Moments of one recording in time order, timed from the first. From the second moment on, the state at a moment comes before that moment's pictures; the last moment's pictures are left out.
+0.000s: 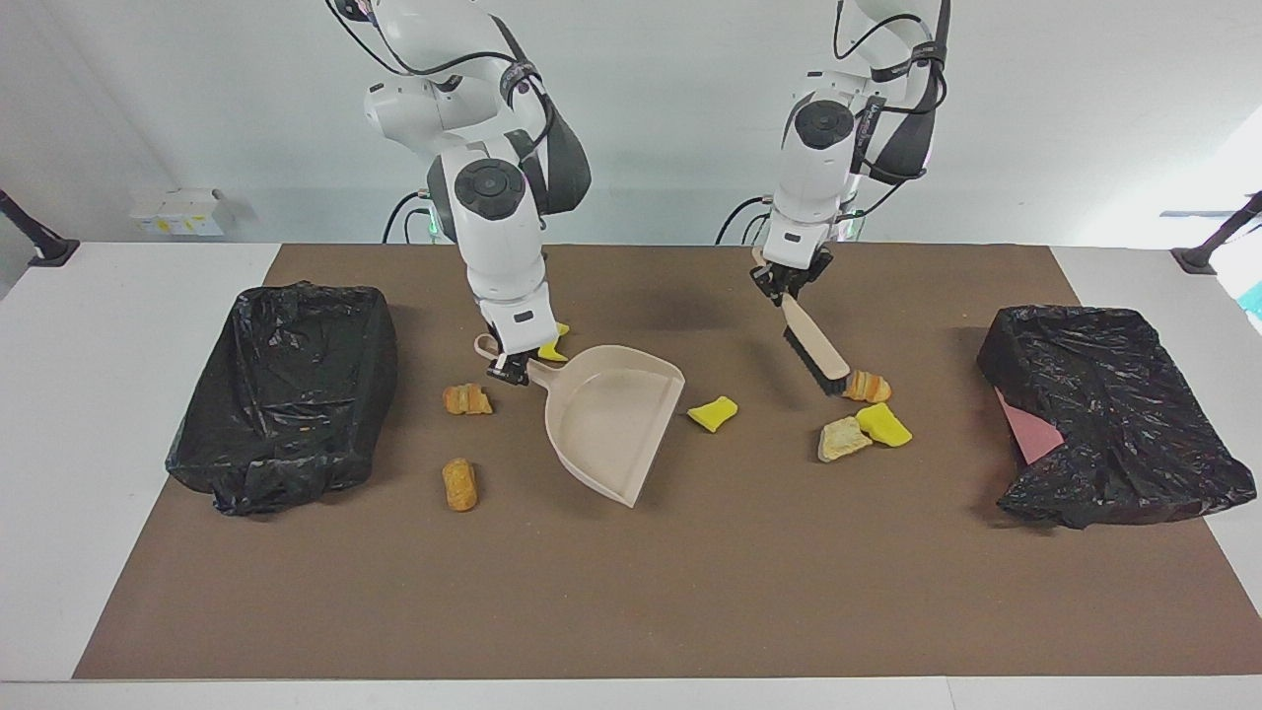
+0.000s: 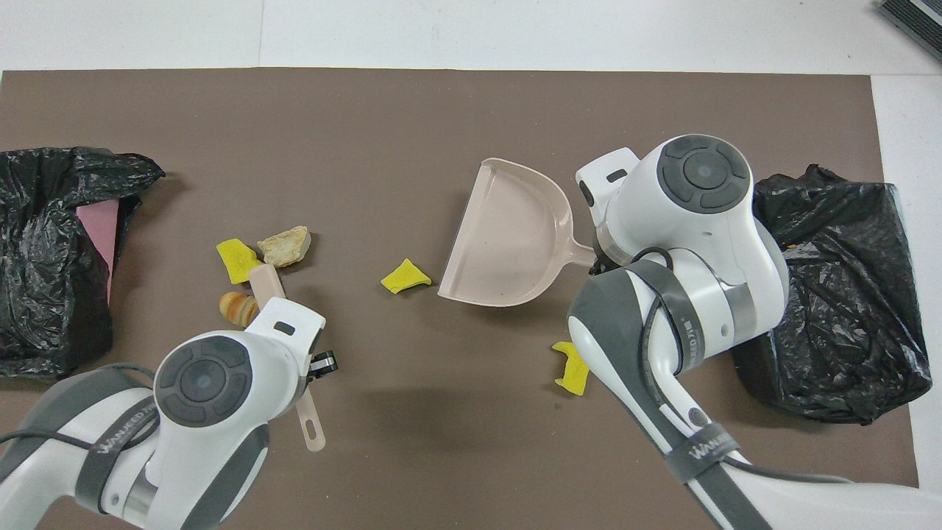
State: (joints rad) left arm -0.37 -0.24 -0.10 -2.38 0.07 2.06 -0.82; right arm 0.35 0.22 0.00 -1.78 -0.03 1.95 -0.94
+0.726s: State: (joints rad) left arm -0.08 -0.17 -0.10 -2.42 0.12 2.10 -0.45; right arm 0.36 0.27 0.01 -1.85 -0.10 2.09 -1.20
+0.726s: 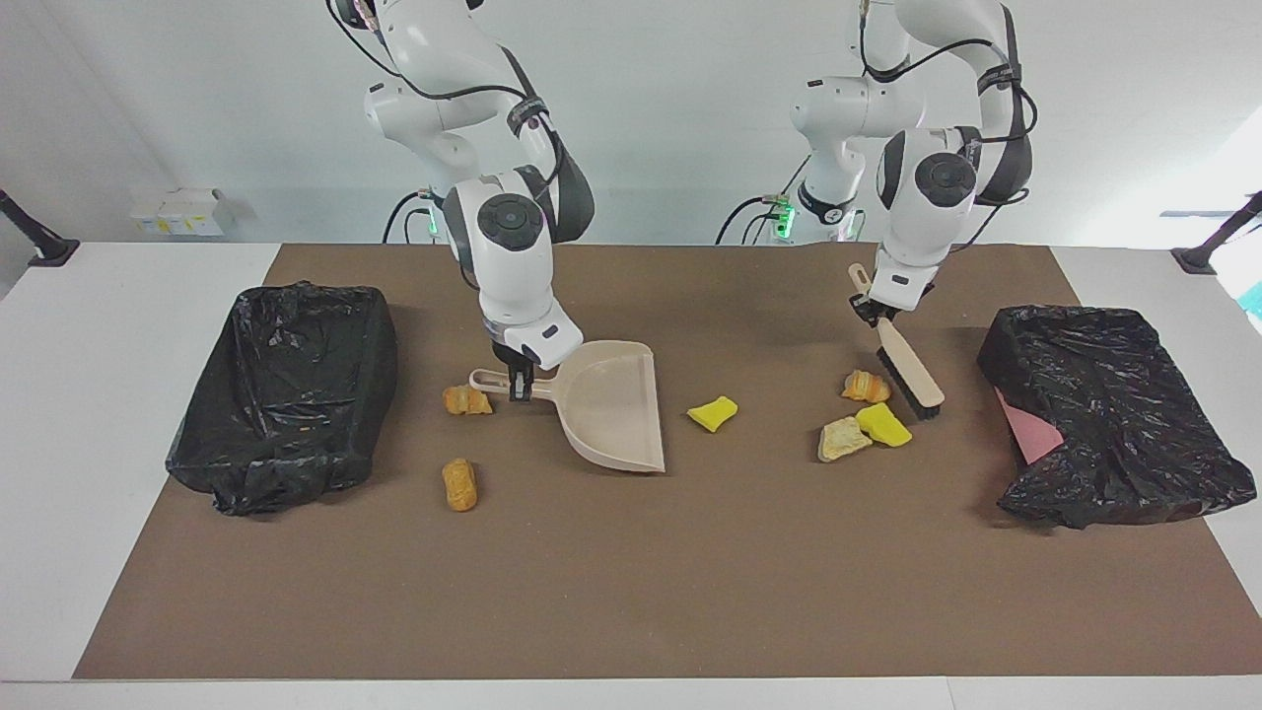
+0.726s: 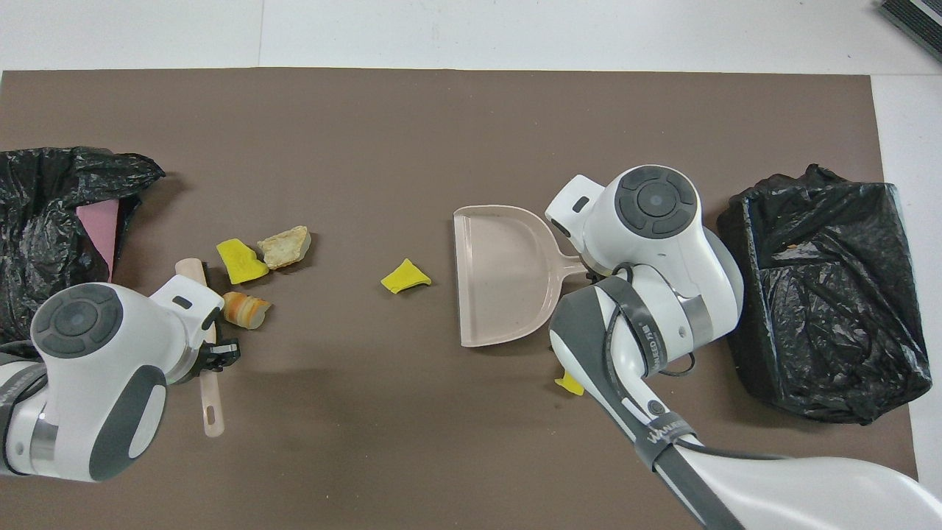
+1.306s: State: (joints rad) left arm -0.09 0.03 -0.13 -2.25 -0.05 2.21 -0.29; right arm 0.39 0.32 0.01 -1.85 -0.12 2.15 -1.20
